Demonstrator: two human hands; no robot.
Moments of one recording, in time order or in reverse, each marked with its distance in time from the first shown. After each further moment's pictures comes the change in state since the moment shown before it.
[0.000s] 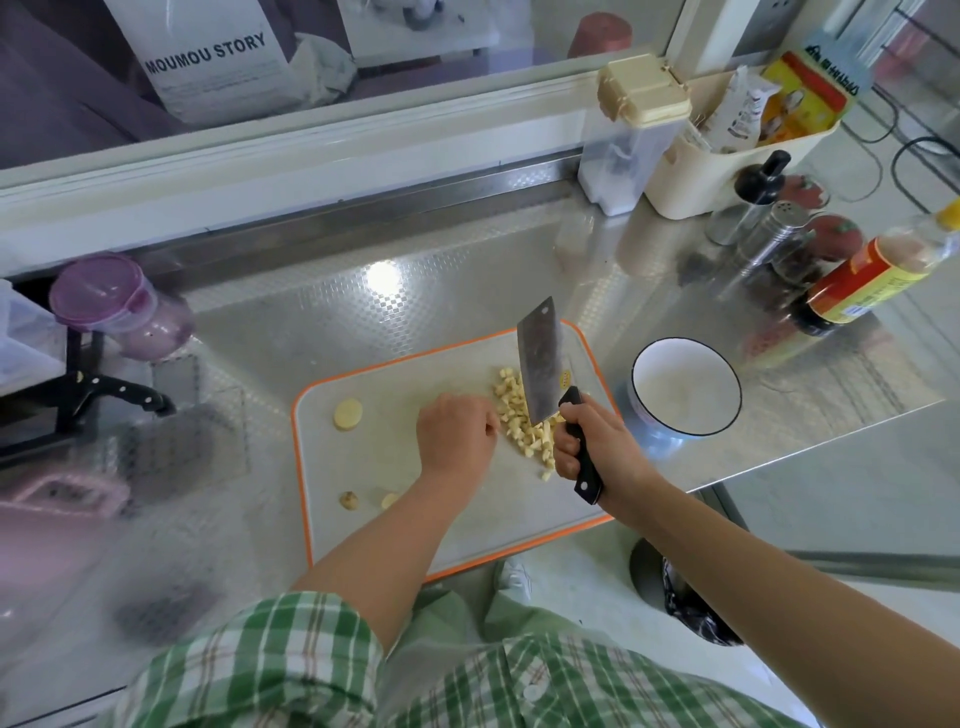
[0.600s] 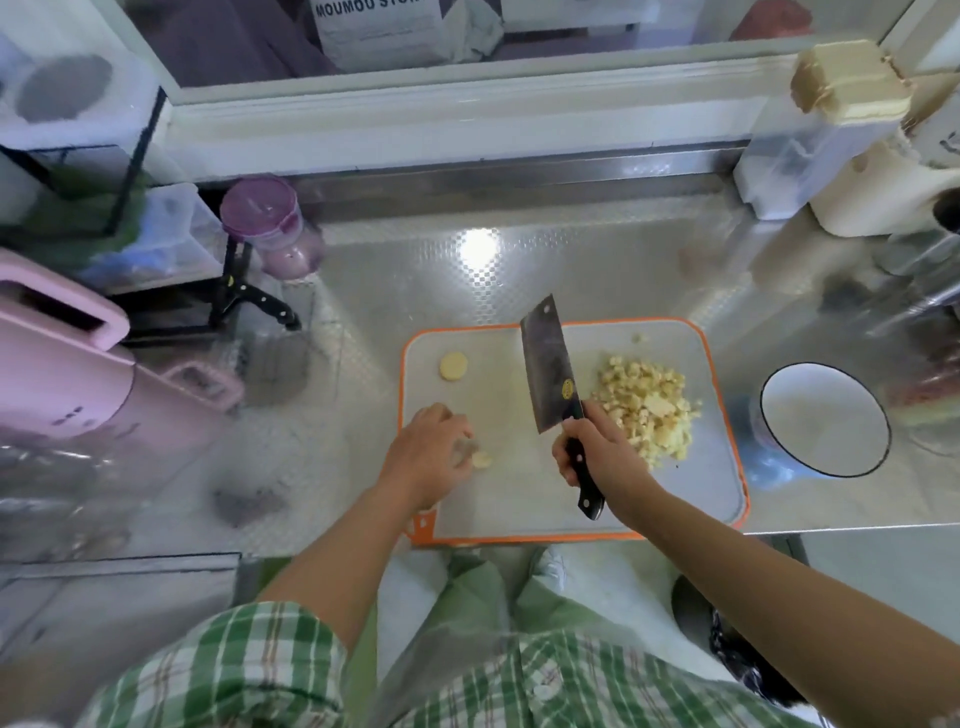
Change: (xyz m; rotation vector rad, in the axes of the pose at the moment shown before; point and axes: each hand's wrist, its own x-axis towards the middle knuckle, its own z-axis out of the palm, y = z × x) left_hand -0.070 -0.139 -0.008 -0.122 -0.190 -0.096; right_hand 0.015 0.054 0.061 -0.510 -0.211 -0.040
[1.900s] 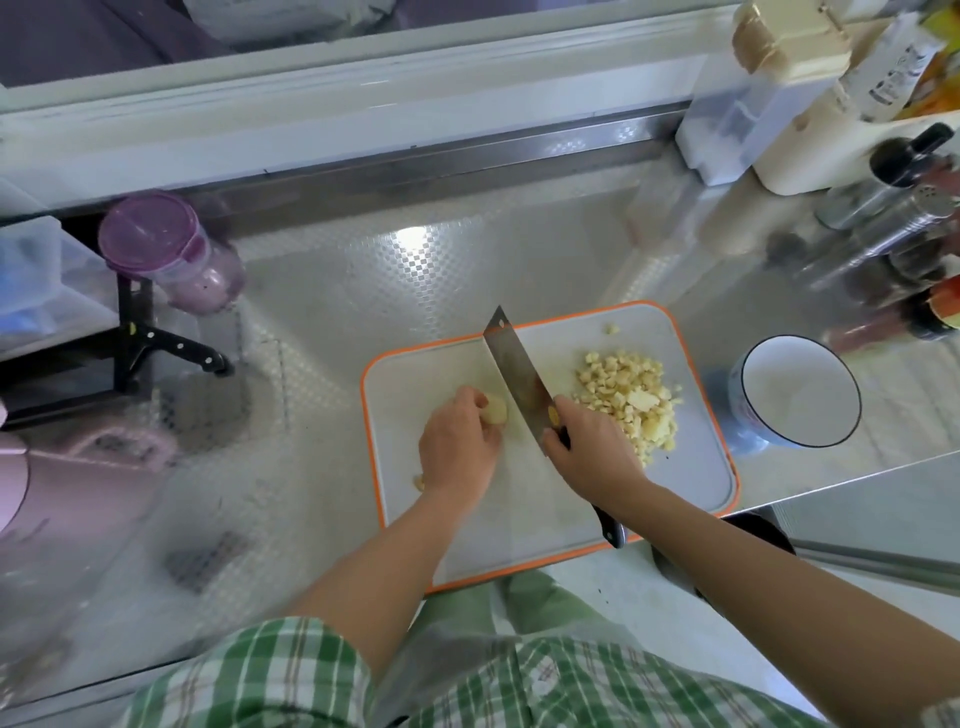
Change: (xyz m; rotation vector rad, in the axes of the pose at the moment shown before) left_hand 0.057 0.049 0.010 -0.216 0.206 -0.136; right_hand 0.033 -0.002 0.004 -1.013 0.251 -0.157
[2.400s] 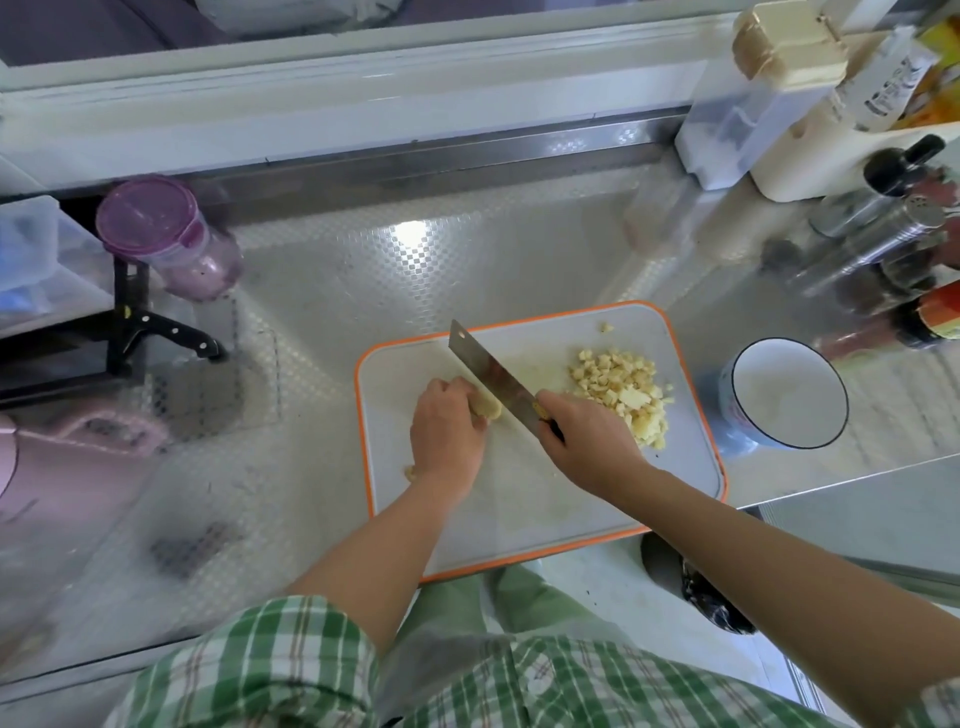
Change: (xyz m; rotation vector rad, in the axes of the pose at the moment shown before) left_hand 0.005 -0.001 0.002 0.009 0.043 0.019; right_hand 0.003 0.003 -0.012 -0.165 -0.043 -0.214
